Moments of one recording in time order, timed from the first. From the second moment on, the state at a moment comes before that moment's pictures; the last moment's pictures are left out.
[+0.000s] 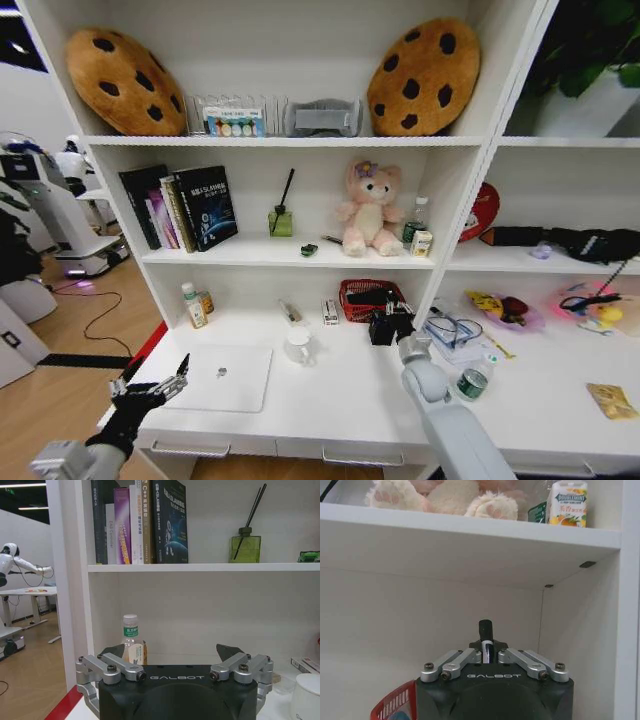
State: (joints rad) left arm 1.97 -1.30 -0.98 -2.45 -0.50 0.18 0.02; right arm -1.01 1.24 0.40 1.57 0.20 0.10 0.14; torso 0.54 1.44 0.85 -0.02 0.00
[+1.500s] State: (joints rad) left arm 1.97 -1.30 -0.98 -2.45 -0.50 0.18 0.02; right arm -1.54 1.23 0.34 2.17 0.40 -0.16 0.73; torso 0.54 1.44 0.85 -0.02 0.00
